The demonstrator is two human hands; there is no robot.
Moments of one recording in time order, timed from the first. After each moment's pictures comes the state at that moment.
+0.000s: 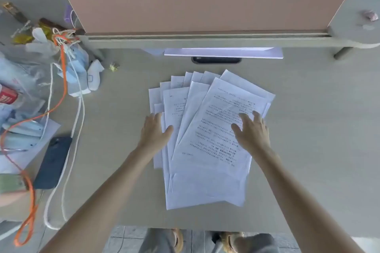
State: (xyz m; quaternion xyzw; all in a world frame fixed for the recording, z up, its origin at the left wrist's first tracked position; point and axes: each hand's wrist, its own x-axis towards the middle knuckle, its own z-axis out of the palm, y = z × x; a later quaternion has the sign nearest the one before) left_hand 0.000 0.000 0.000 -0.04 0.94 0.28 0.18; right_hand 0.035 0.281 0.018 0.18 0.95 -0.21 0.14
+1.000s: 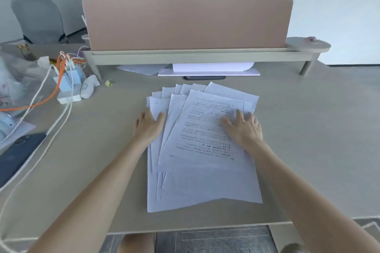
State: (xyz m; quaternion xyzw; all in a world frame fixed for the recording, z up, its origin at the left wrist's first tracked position) left_hand 0.014 -0.003 -0.070 -0.02 0.93 0.37 0.01; right_hand 0.072 0.270 -0.076 0.20 0.96 -0.19 -0.02
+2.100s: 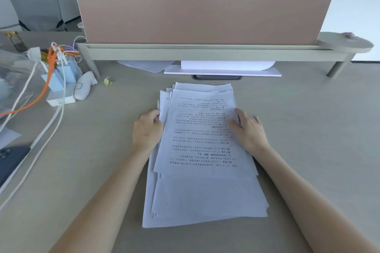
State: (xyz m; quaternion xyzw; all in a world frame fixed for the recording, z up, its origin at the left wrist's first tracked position) left_hand -0.044 -0.014 -0.086 -0.04 0.89 0.44 -0.09; right_hand 0.005 0.255 -0.082 0.08 0.96 -0.26 -0.10
